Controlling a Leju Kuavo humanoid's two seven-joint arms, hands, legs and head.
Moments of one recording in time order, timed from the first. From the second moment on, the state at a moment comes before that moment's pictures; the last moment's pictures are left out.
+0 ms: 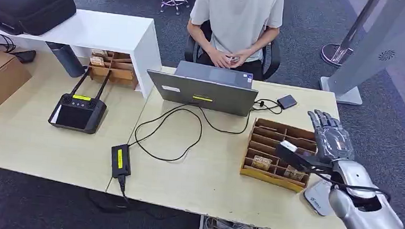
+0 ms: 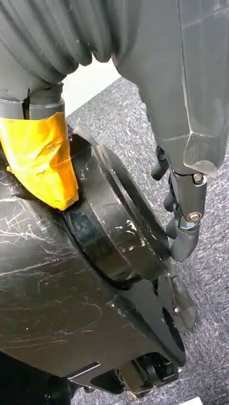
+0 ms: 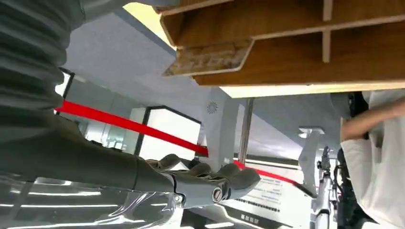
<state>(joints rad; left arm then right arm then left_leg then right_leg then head) -0.03 0.21 -1.38 -0.54 1.10 0.20 -0.11 -0.44 -0.47 0.49 -1.27 1.01 -0.12 0.14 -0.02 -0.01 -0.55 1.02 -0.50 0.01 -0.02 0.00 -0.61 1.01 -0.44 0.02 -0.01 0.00</state>
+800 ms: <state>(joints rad) -0.03 0.21 -1.38 -0.54 1.11 0.20 -0.11 -0.41 -0.48 0.47 -1.25 1.00 -0.13 0.14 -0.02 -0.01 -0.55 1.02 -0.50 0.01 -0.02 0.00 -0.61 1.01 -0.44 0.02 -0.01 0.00</state>
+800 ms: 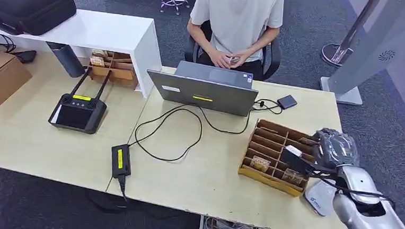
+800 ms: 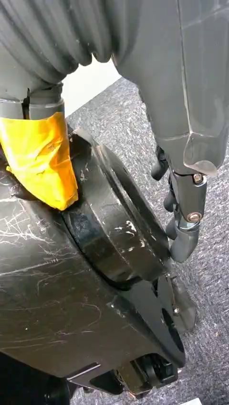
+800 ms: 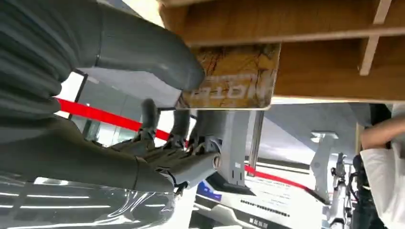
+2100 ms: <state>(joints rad) -0.03 0.23 -1.40 -0.60 1.05 0.36 -0.08 -0.45 -0.48 0.43 -1.30 1.04 -0.11 0.13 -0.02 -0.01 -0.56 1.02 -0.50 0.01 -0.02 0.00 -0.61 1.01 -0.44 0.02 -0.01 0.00</state>
